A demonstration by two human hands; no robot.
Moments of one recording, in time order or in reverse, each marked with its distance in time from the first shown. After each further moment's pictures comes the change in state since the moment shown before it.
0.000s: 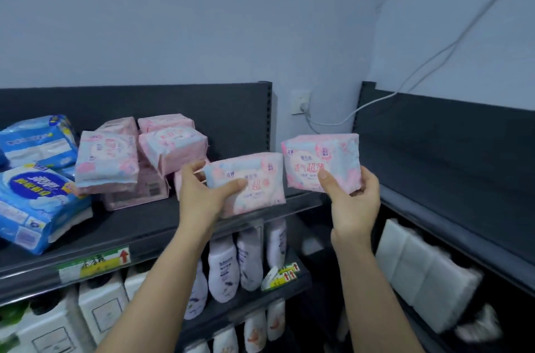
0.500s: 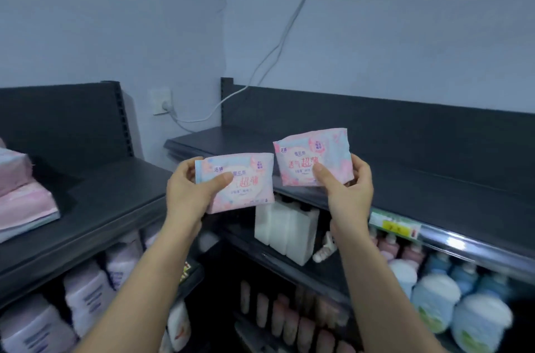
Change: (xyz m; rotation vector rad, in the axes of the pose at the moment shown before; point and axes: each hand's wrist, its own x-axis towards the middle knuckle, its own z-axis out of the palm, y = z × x) left_hand -0.092 0.021 0.145 -0.205 -0.499 -0.095; right_hand -0.016 -0.117 -0.185 -0.261 0.363 -0.177
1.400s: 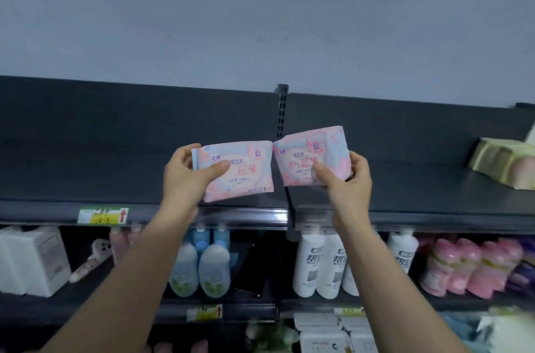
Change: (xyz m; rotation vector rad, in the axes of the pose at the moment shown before) left_hand -0.267 0.010 0.420 -0.244 -0.628 -0.085; right_hand 0.058 -0.146 -0.496 -0.331 0.511 -0.157
